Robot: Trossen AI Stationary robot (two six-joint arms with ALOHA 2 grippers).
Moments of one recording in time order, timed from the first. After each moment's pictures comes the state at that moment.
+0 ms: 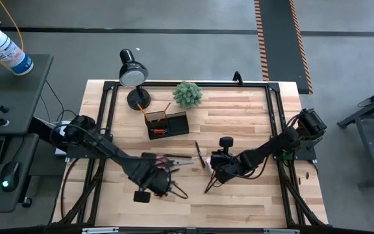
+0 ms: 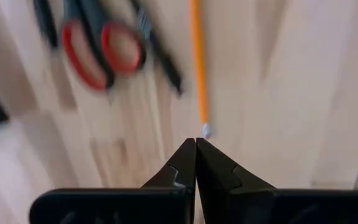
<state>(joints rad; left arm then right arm) -0.45 1.82 1.49 -1.32 -0.03 -0.48 0.45 1.71 0.85 -0.31 0.75 0.24</state>
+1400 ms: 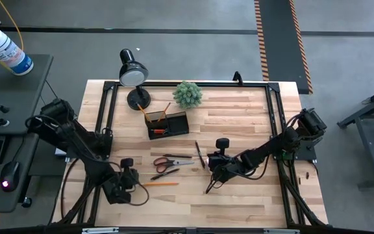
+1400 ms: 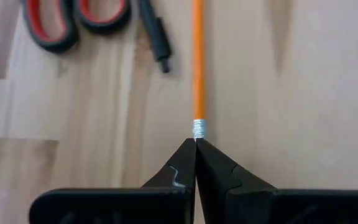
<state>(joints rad) -0.83 1.42 0.61 -0.41 -0.43 -0.93 0.45 1.71 0.82 -0.10 0.73 0.11</state>
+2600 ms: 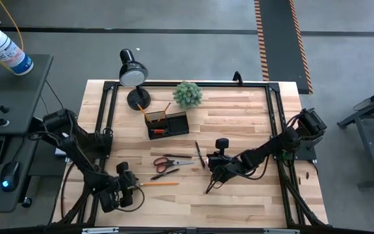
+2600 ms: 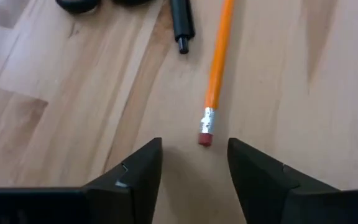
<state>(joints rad) -0.96 1.59 0.61 -0.36 -0.62 -1.26 0.45 1.71 0.82 -0.08 0.72 0.10</state>
